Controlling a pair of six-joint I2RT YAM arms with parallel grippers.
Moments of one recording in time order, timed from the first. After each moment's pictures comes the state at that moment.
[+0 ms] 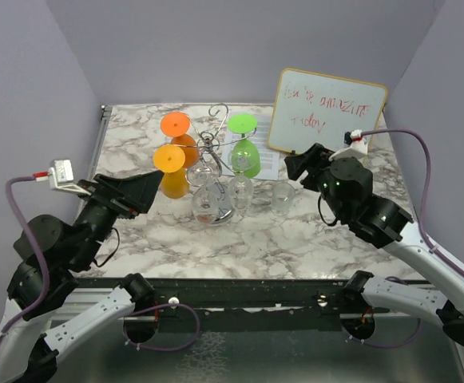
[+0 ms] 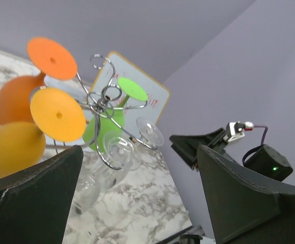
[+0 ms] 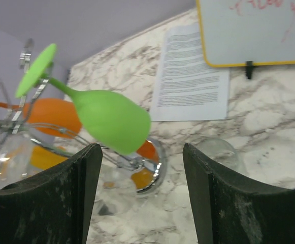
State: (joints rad) left arm -0.77 0.49 1.16 -0.58 -0.34 -0.78; right arm 0.82 0.94 1.07 -0.36 0.54 0.73
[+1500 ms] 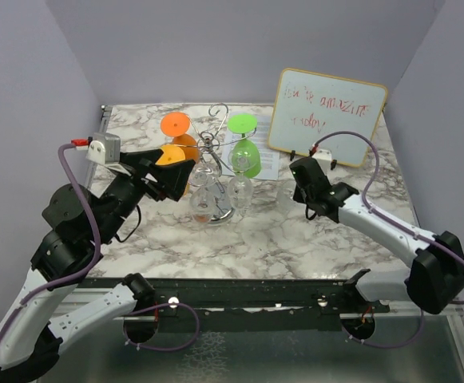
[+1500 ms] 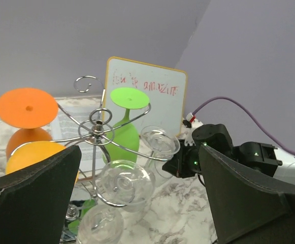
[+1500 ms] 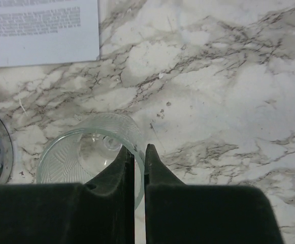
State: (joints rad) left arm -0.77 0.66 1.23 -0.42 -0.21 -0.35; right arm 0.61 1.34 0.91 -0.45 0.49 0.63
